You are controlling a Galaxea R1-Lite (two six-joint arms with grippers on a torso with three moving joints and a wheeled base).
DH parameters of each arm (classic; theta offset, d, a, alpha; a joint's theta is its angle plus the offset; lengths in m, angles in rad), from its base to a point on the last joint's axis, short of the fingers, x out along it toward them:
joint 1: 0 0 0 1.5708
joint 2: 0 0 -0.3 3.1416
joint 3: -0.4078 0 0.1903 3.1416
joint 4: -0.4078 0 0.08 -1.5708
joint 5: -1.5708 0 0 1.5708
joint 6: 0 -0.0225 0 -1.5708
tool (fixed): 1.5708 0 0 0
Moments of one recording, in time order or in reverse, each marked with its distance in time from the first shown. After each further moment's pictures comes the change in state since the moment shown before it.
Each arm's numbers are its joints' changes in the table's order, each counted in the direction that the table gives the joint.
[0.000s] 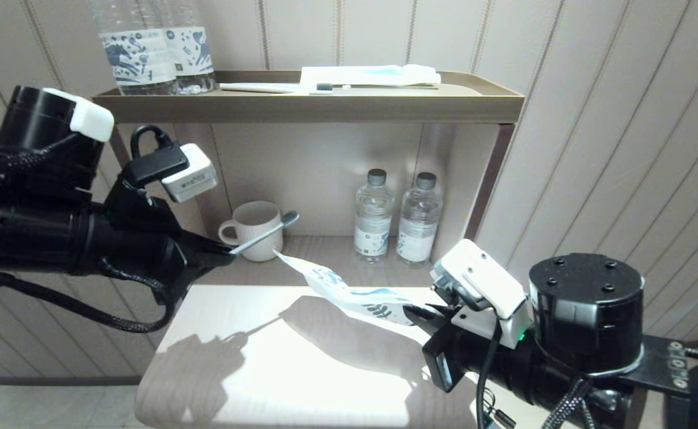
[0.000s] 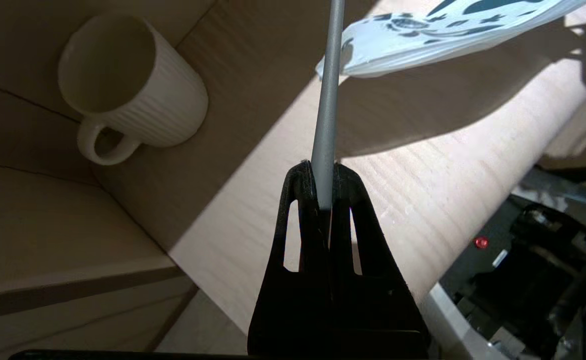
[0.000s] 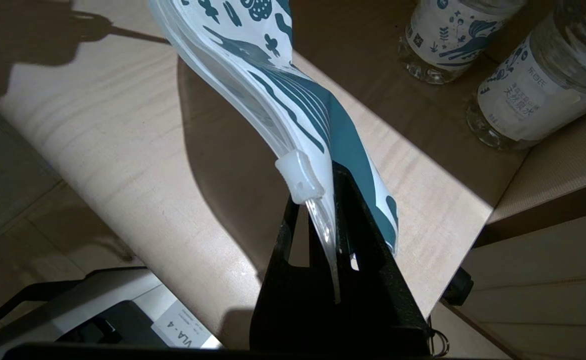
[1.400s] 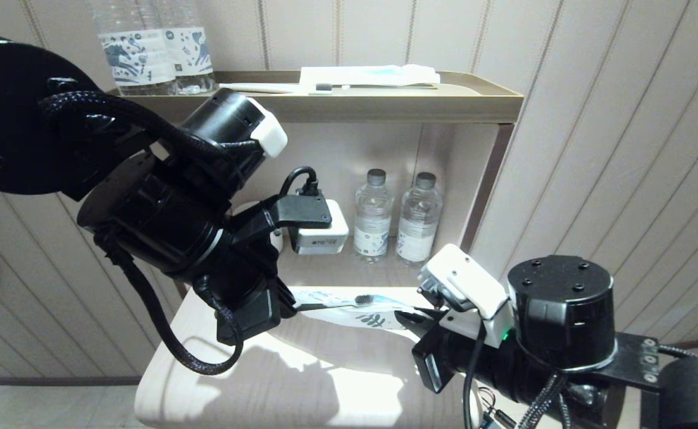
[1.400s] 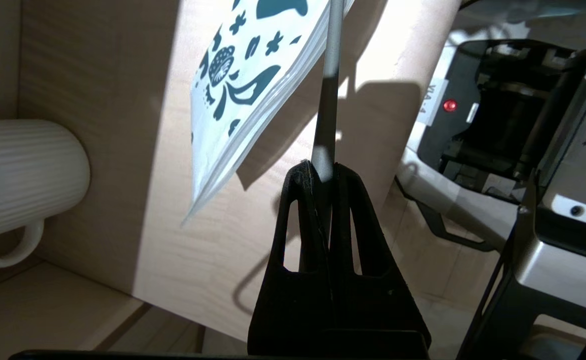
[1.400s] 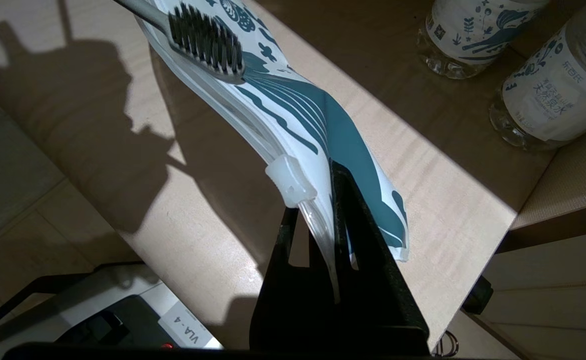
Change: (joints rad) left arm -0.323 -0.270 -0.445 -0.543 0.180 -0.150; right arm -0.003 -0.049 -0.017 0.010 0.029 -0.008
